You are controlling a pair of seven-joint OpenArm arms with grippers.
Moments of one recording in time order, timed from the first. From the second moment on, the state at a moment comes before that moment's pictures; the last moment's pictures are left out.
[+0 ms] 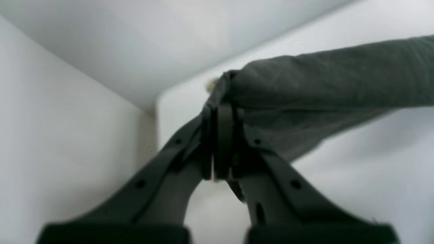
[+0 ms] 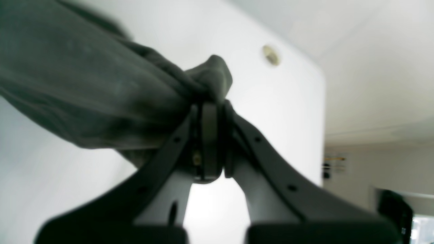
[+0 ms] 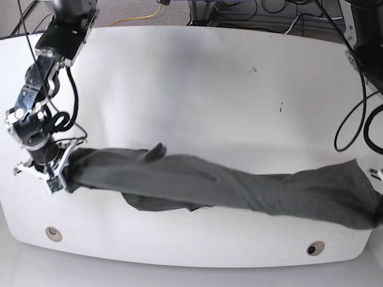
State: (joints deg) left arm -27.3 -32.5 -29.5 105.7 -43.4 -42.1 79.8; right arm 9.7 17.5 22.5 109.7 7.8 40.5 -61.7
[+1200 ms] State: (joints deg) left arm 20.0 -32.1 -43.3 105.3 -47.1 -41.9 79.6; right arm -15.5 8.5 24.3 111.6 7.0 40.4 -56.1
